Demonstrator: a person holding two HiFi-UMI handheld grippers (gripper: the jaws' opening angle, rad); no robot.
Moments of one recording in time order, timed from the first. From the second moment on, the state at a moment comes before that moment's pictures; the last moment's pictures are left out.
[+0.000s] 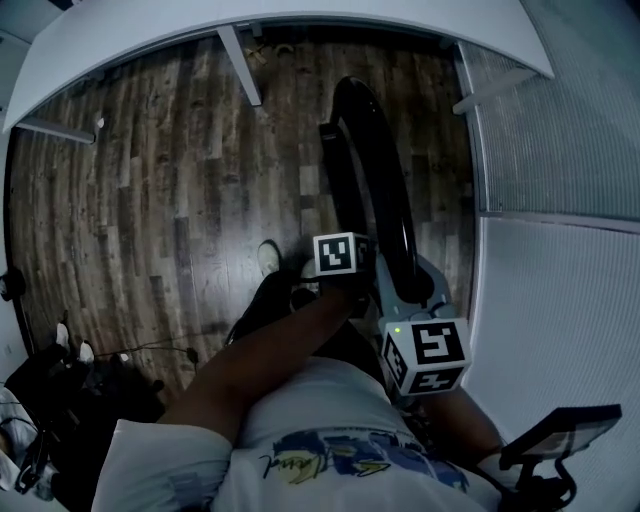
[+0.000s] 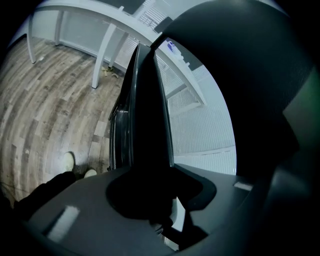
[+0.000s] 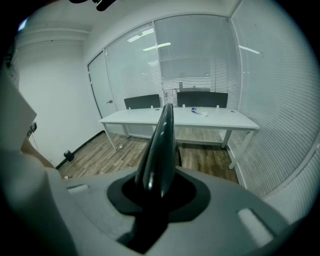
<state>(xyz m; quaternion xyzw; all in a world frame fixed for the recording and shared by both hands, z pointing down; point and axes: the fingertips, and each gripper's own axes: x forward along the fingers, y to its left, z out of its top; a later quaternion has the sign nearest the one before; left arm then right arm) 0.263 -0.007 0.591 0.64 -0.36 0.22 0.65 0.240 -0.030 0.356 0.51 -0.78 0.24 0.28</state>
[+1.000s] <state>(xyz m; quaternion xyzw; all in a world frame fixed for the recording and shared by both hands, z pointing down) 0.052 -0.166 0.587 0.57 -0.47 0.07 0.67 0.020 -0.169 0.353 0.34 -0.86 0.18 0.34</state>
